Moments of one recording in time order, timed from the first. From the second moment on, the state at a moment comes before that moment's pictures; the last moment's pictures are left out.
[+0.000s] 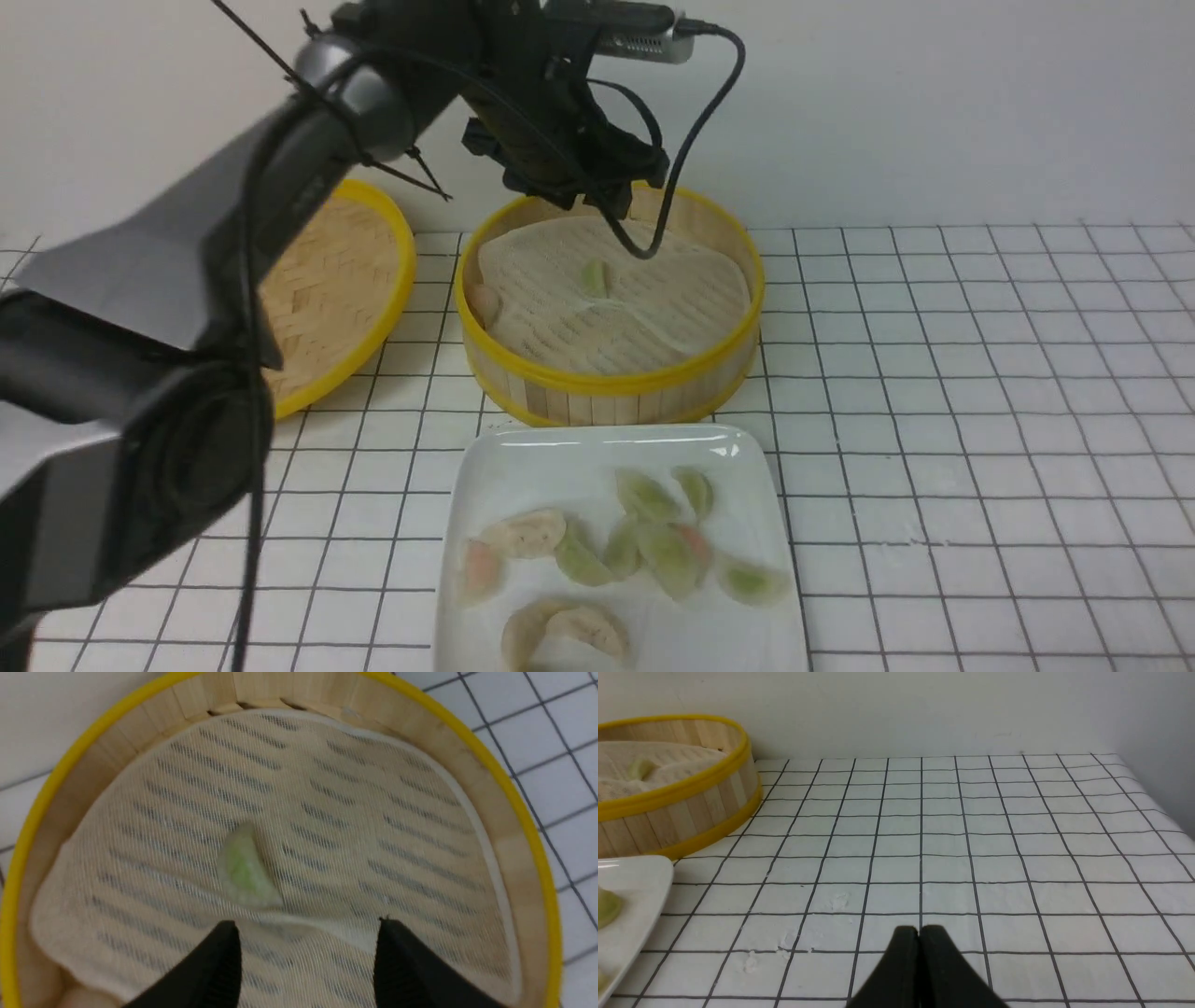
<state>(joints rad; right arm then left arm) 0.02 -0.02 0.02 -0.07 0.38 0.14 -0.41 2.39 -2.38 -0.12 1.03 -0.01</state>
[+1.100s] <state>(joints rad) 0.02 -0.02 0.02 -0.07 0.38 0.14 -0.41 2.64 -2.52 -0.02 0.96 0.02</state>
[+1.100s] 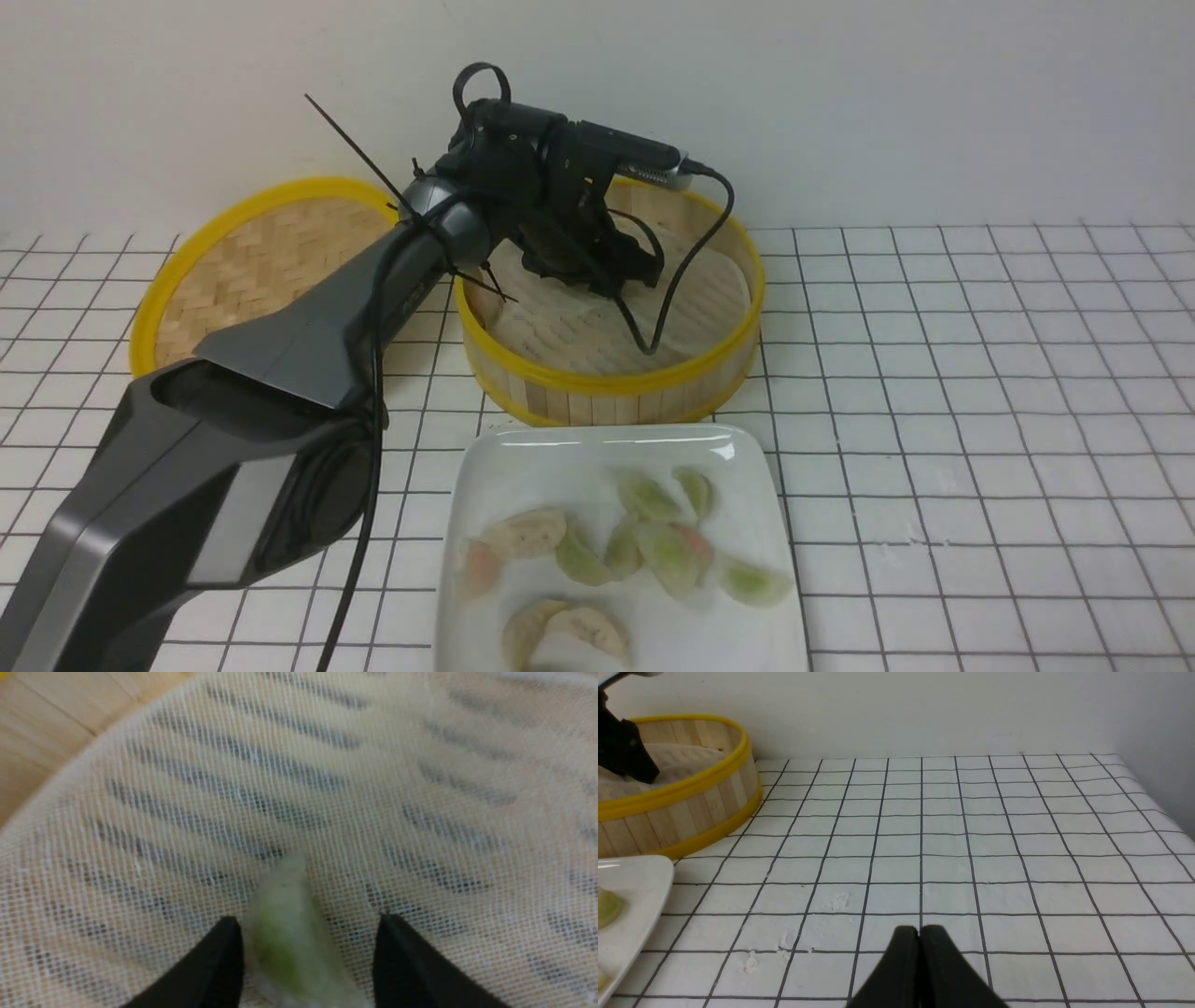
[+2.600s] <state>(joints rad) 0.02 -0.02 0.02 -0.07 0.38 0.14 -0.41 1.65 -1.23 -0.32 0.97 0.14</state>
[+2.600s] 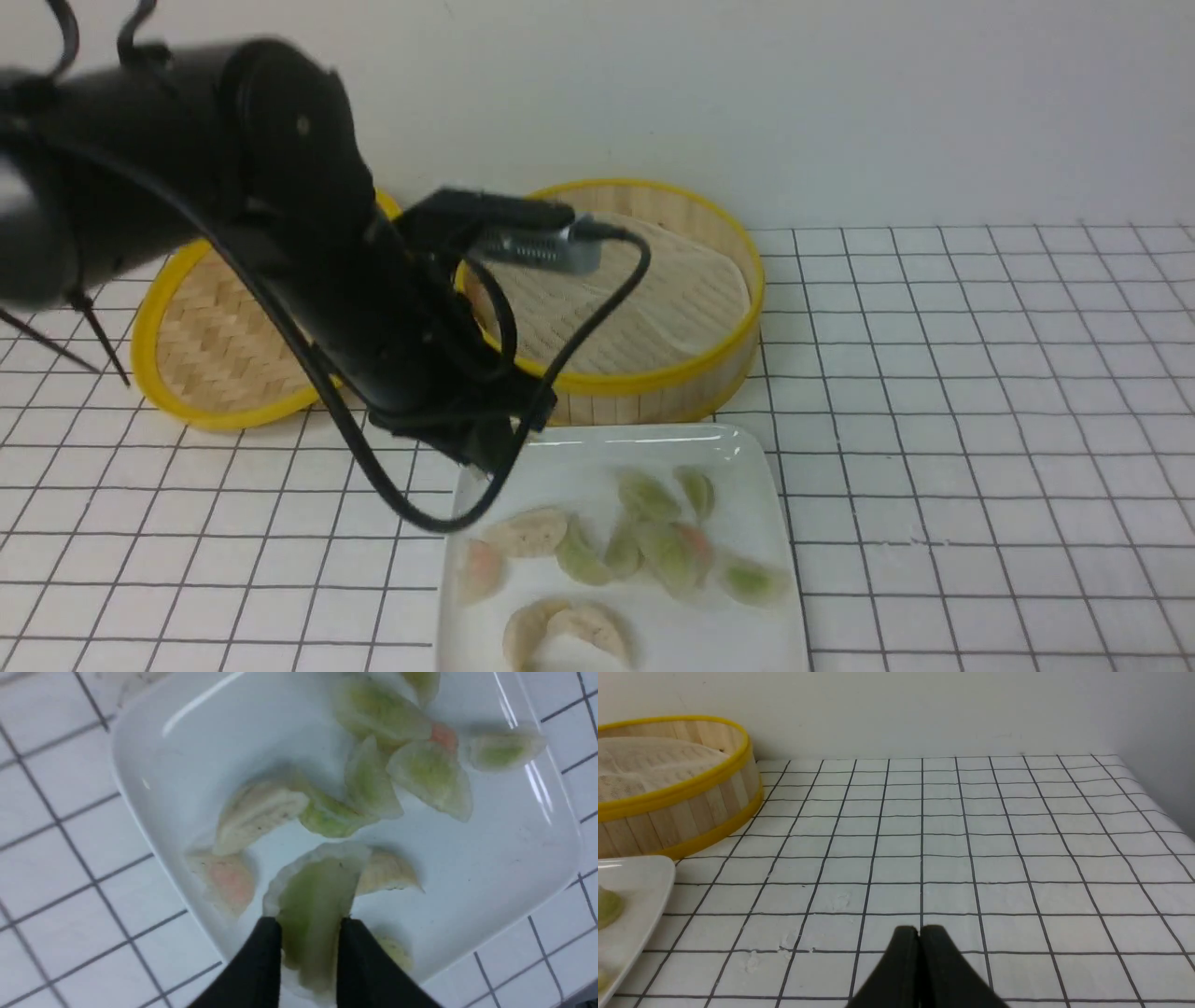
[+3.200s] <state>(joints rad) 0.02 -0.02 0.02 -0.07 0.38 0.14 -0.41 1.73 -1.23 -0.38 1.04 0.24</state>
